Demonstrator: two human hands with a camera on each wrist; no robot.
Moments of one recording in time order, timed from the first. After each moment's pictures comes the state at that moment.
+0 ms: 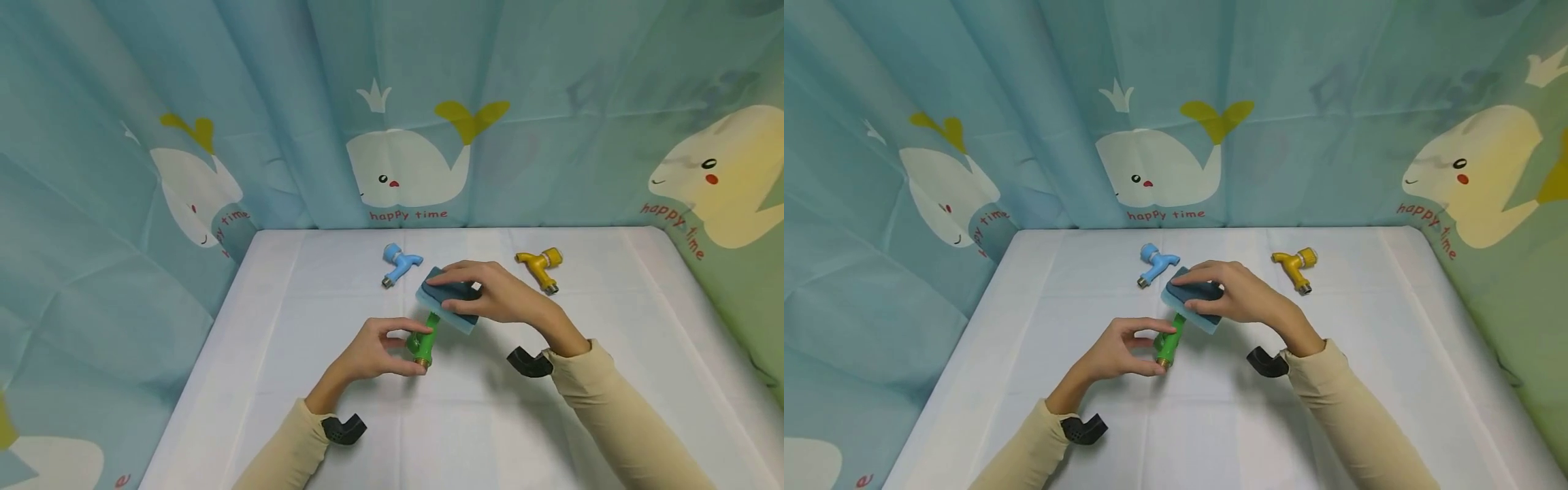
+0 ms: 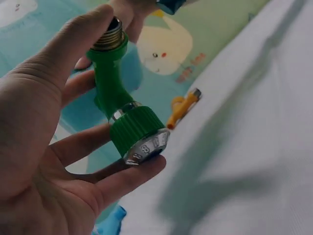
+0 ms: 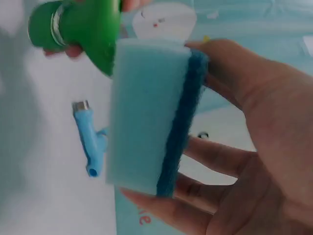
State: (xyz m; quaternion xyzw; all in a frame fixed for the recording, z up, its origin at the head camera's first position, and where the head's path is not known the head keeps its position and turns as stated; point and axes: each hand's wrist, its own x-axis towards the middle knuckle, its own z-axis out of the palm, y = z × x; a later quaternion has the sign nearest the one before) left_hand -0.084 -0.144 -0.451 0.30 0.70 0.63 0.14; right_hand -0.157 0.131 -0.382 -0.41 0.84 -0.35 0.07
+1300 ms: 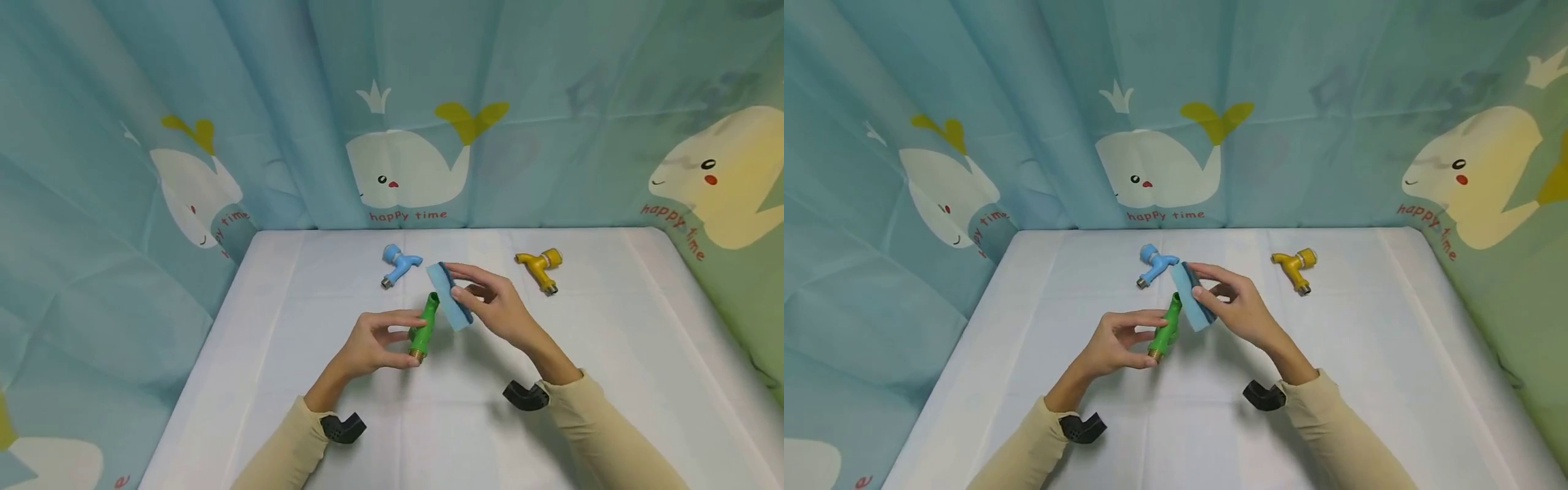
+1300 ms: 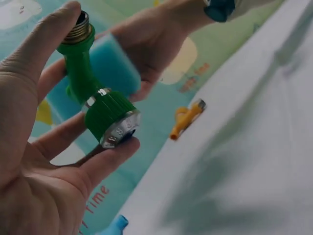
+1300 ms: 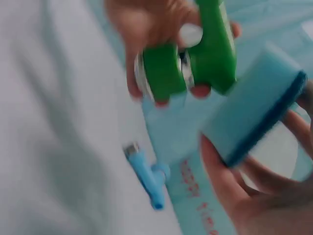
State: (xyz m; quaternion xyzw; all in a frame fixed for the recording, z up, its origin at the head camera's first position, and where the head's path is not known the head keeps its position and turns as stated) left_hand -0.086 -0.145 -0.446 0.32 0.64 0.69 0.11; right_hand -0.132 0.130 -0.419 -0.24 0.76 -0.60 0.04
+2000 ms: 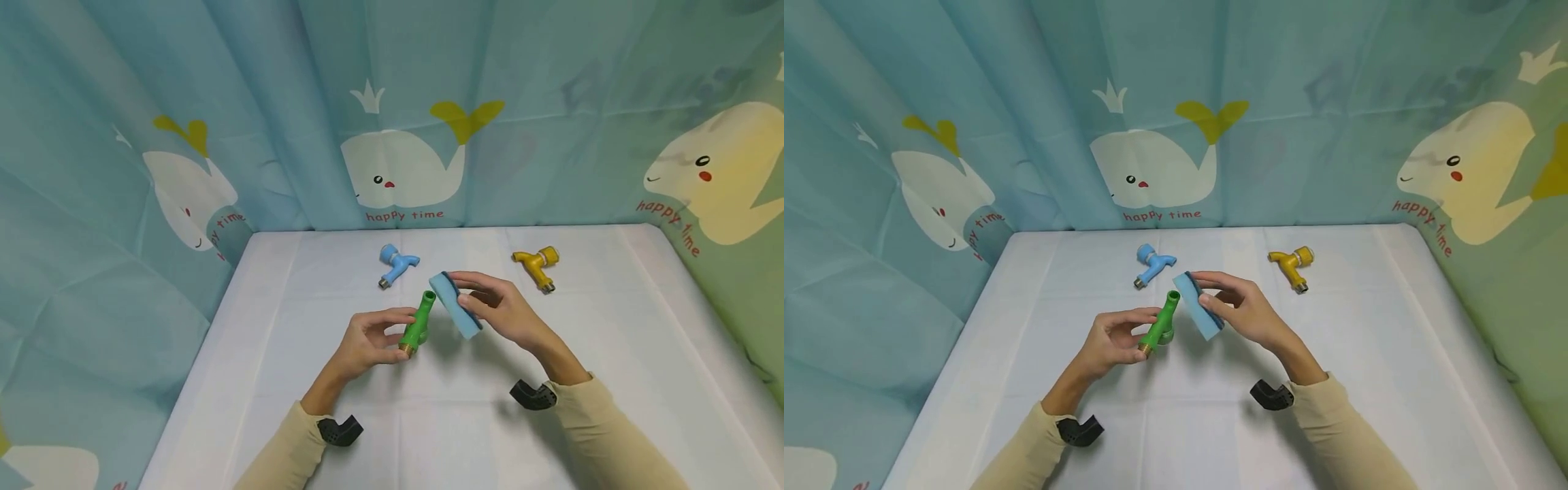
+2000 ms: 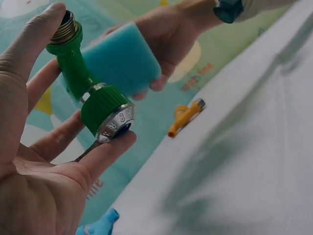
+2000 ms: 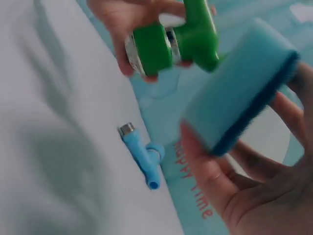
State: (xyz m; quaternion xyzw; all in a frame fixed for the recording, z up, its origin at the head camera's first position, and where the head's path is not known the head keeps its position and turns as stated) left_hand -0.089 -0.146 -0.455 0.30 0.56 0.76 0.12; right_hand -0.132 0.146 -0.427 -0.24 0.75 -0.60 0.12
